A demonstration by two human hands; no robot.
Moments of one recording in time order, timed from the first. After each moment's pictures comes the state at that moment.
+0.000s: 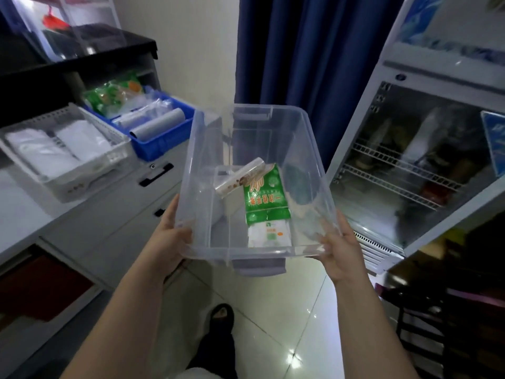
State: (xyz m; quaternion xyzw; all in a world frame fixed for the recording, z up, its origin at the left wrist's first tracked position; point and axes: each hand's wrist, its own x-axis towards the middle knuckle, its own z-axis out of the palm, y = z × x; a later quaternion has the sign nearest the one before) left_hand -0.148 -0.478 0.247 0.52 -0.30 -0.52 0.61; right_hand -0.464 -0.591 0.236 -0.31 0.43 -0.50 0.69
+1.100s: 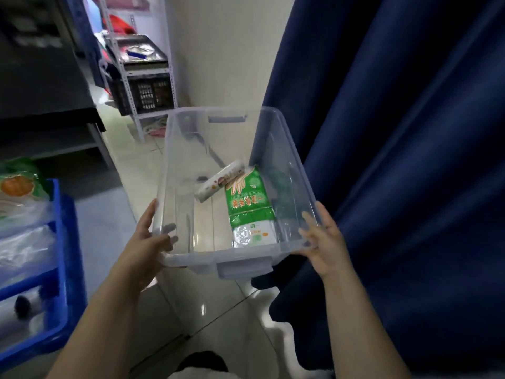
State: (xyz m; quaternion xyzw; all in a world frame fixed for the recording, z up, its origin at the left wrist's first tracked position) left_hand 0.070 -1.168 0.244 0.62 -0.07 -0.39 0.68; right_hand -0.168 -1.412 0.276 -0.43 0.37 -0.30 0.77
